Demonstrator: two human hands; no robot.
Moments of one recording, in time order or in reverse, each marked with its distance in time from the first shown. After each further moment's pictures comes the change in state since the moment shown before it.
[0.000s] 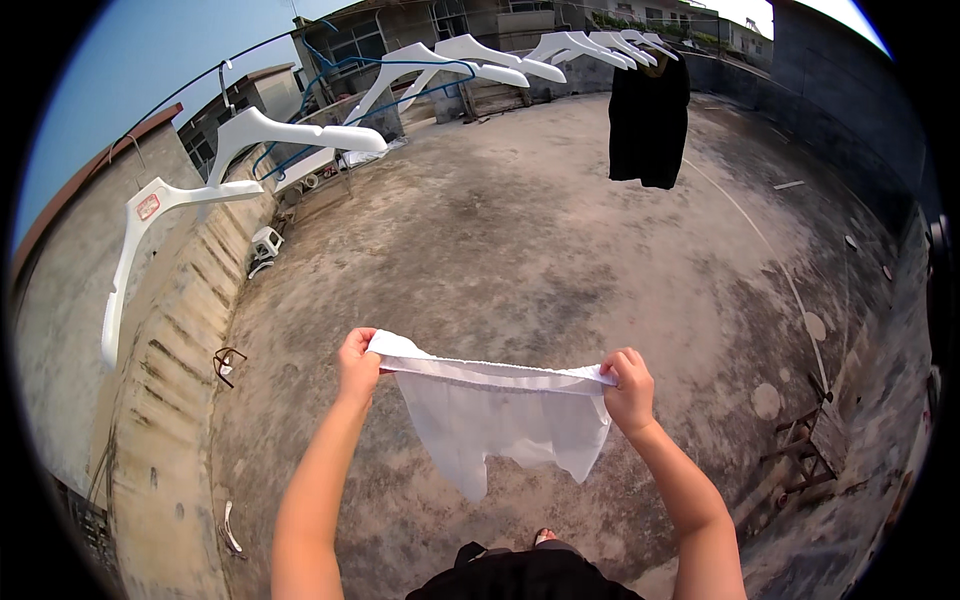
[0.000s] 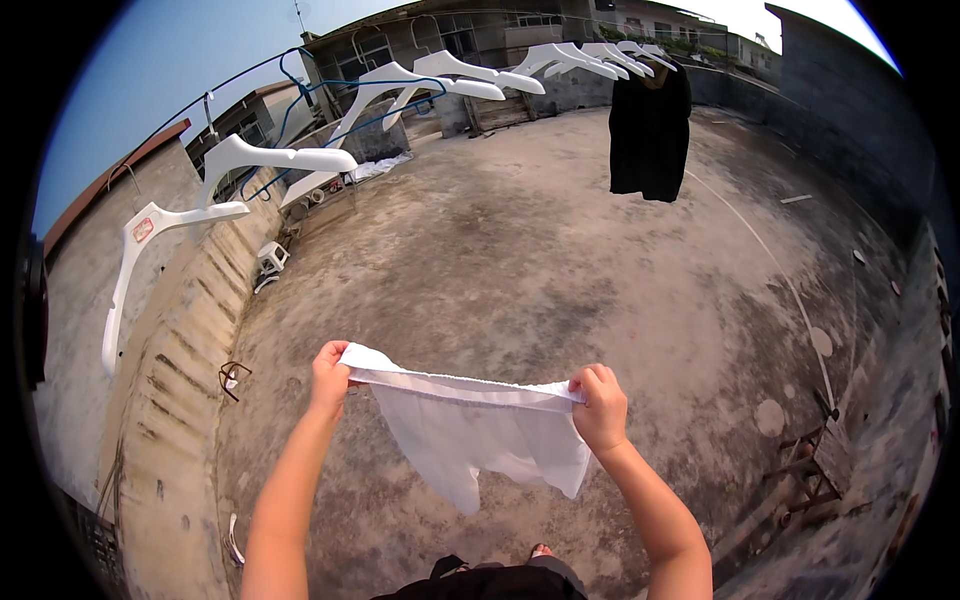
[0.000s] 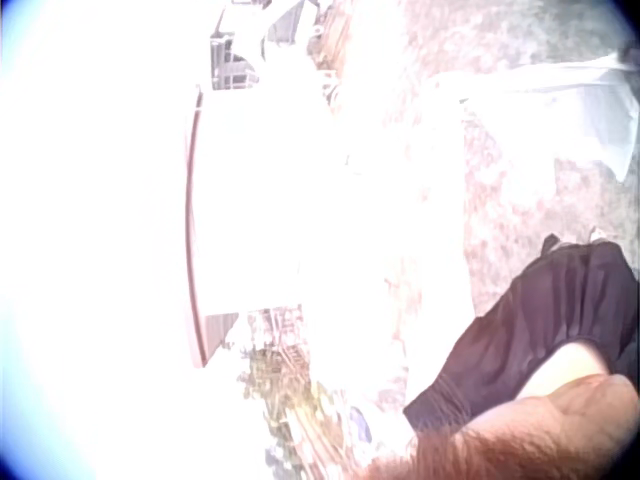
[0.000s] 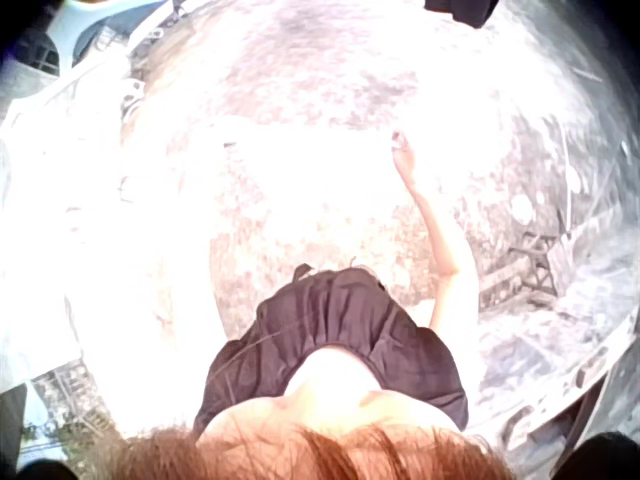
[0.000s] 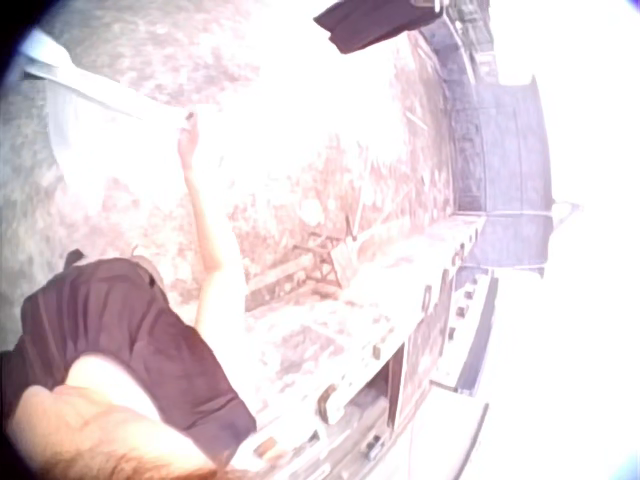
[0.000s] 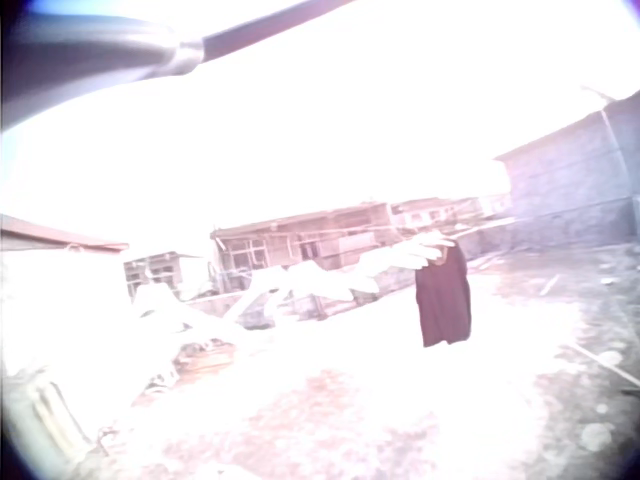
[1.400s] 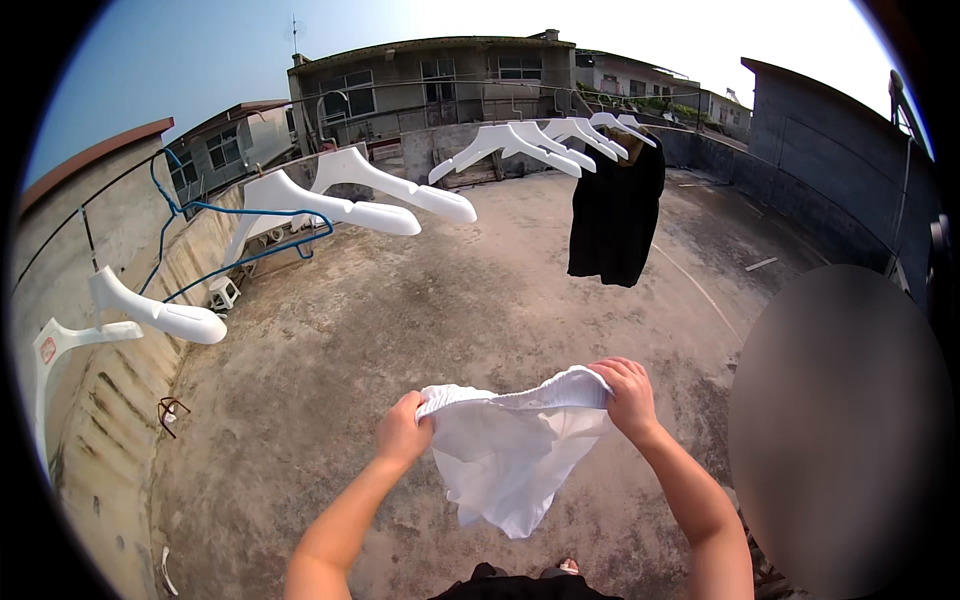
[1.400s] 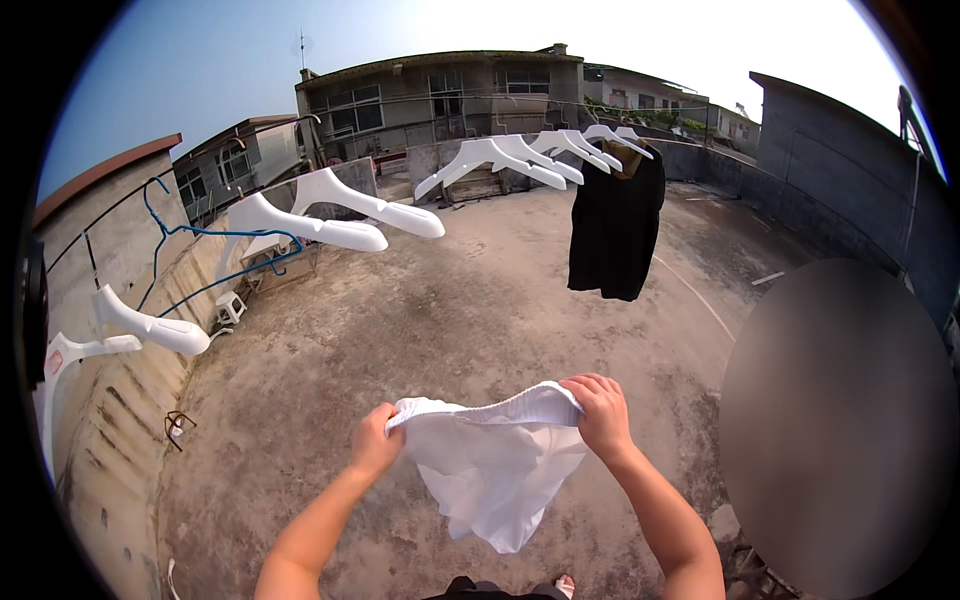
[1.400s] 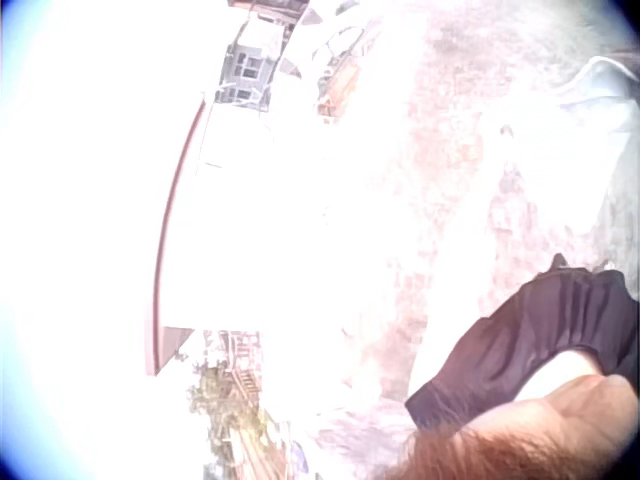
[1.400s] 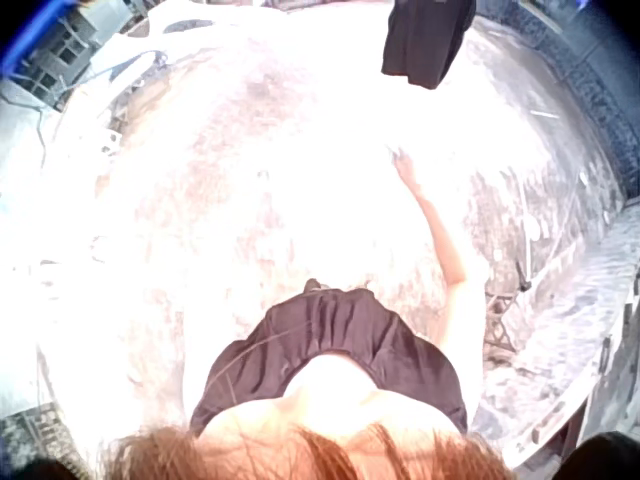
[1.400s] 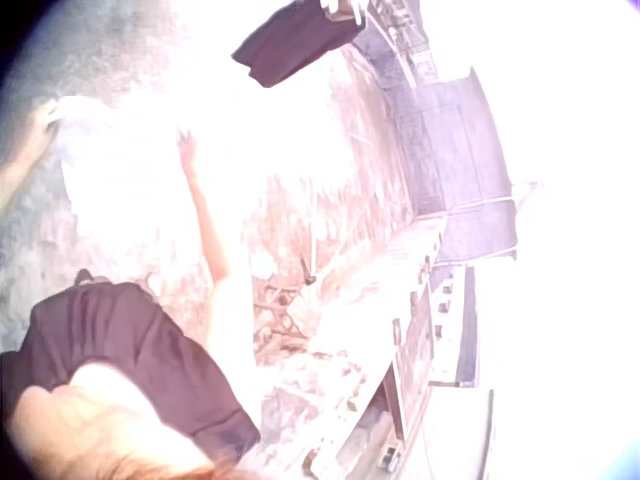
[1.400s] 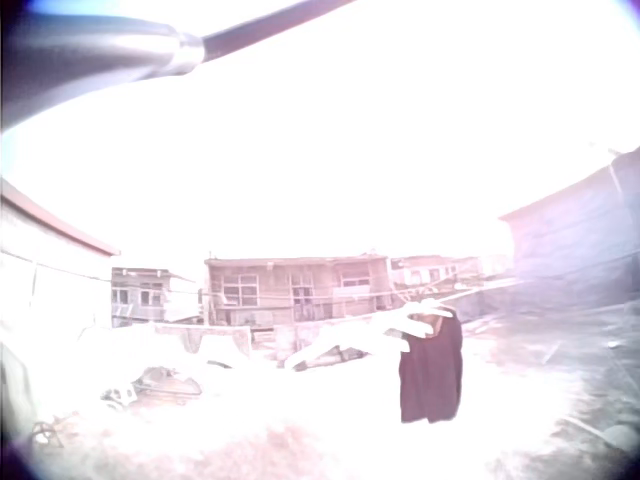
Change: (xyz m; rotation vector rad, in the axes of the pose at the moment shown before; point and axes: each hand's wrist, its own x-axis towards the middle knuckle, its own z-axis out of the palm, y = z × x) left_hand 0.166 -0.035 0.301 0.782 0.003 0.829; right_hand 0.287 0.222 -0.060 -0.206 0.006 -0.376
